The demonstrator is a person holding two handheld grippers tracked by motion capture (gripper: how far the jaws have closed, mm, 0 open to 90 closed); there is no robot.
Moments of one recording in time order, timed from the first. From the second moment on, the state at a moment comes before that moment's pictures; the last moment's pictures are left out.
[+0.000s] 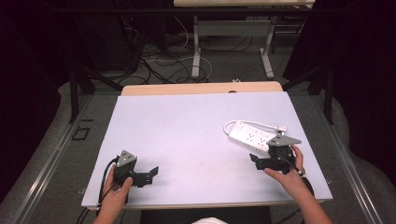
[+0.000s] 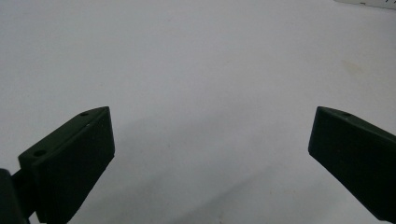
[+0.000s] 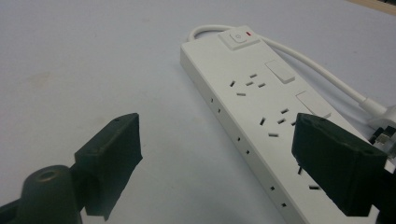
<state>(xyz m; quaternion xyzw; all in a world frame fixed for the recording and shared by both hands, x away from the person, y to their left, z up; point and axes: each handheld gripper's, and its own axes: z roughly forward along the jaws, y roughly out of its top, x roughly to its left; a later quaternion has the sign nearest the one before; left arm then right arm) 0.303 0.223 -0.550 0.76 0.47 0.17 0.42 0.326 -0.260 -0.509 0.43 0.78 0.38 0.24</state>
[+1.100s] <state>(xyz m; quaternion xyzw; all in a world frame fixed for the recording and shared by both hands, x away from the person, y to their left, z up) 0.303 0.223 -0.550 0.76 0.47 0.17 0.42 0.368 -0.240 -0.486 0.43 0.80 0.36 0.22</state>
